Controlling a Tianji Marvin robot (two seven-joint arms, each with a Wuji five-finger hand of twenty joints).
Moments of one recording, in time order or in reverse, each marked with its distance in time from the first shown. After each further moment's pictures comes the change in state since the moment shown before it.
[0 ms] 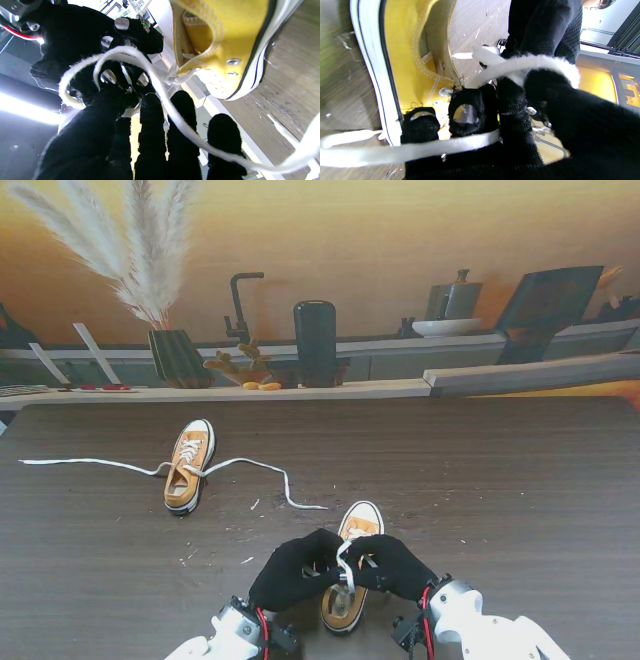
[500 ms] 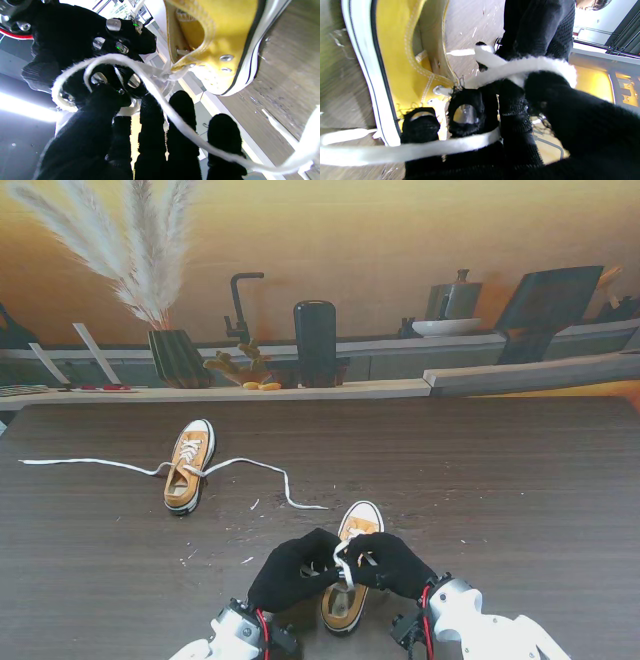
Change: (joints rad) left arm 0.003 -0.005 0.005 0.009 0.017 0.013 0.045; right arm 0.001 -0.002 0.000 -0.006 0.000 -0.004 -0.002; left_hand -0.005 0.012 -0.062 -0.054 0.005 0.002 -0.010 -0.047 0.001 0.000 0.012 -0.015 0.001 -0.007 0.000 0.000 0.006 0.000 0.000 0.001; right_hand 0.000 0.004 0.000 0.000 0.000 -0.012 0.012 0.021 0.021 0.000 -0.012 0.000 0.000 0.000 0.000 0.000 0.000 0.000 0.000 0.000
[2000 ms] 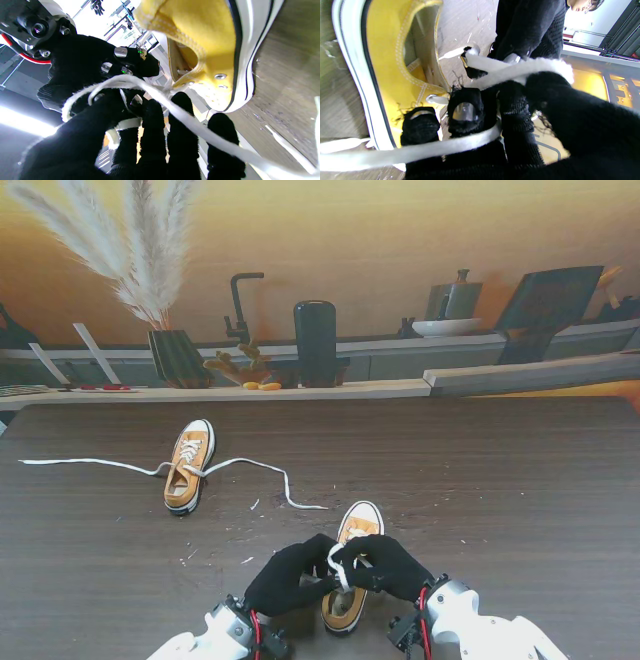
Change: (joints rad) left arm 0.003 0.035 -0.040 -0.016 -0.018 -0.067 -0.163; right arm 0.001 0.001 -0.011 -0.003 0.016 -0.010 0.006; left_hand -0.157 0.020 0.258 0.129 -0.123 0.143 0.091 0.129 -0.142 0.013 -0.056 0.052 -0.100 0.001 -0.081 0.020 -0.099 -0.020 -0.074 0.048; right_hand 0.000 0.008 -0.001 0.000 0.021 -0.024 -0.024 0.001 0.000 0.020 -0.013 0.000 0.000 0.012 -0.024 0.000 -0.008 0.000 -0.011 0.000
